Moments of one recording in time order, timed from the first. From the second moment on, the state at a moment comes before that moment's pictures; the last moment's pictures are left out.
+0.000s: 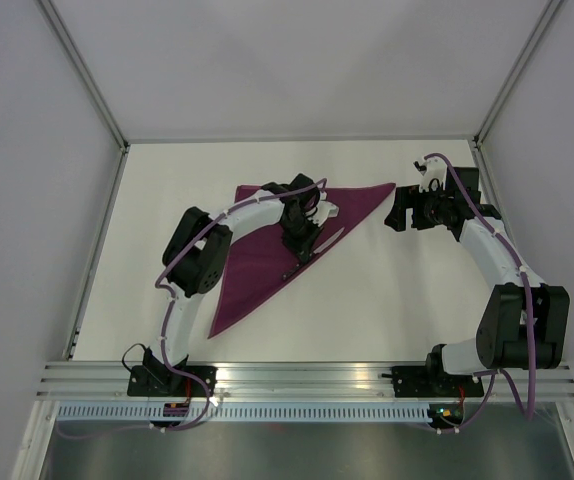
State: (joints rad) left arm -0.66 2.20 1.69 -0.79 0.34 0.12; right arm -0.05 1.42 1.02 -0.40 -0.47 -0.08
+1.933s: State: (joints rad) left arm -0.69 2.09 1.70 -0.80 0.33 0.10; right arm -0.06 1.46 1.02 -0.38 -0.43 -0.08
